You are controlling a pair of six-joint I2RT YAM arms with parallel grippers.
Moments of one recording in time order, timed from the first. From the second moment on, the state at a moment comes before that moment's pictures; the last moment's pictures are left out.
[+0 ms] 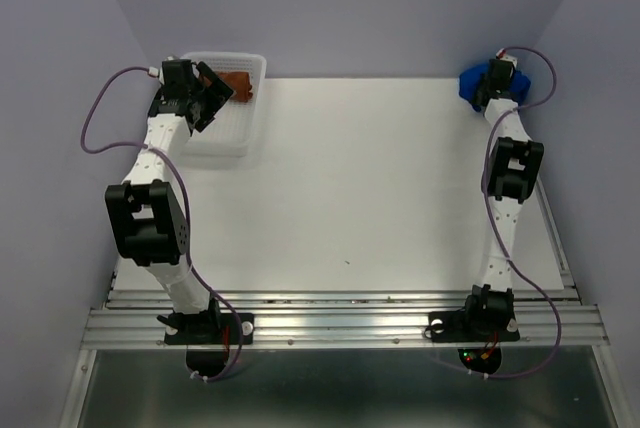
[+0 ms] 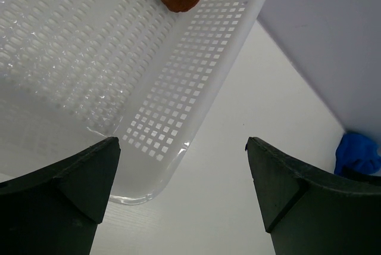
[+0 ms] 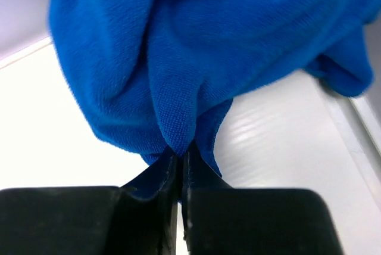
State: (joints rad) left arm 0.04 1.76 1.53 -0.39 0.08 -0.78; right arm -0.20 2.68 2.41 -0.32 0.21 0.19
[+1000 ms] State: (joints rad) left arm 0.02 1.53 1.35 -0.33 0.13 -0.78; right arm 0.15 1.67 1.63 -0.33 -0.23 0.13
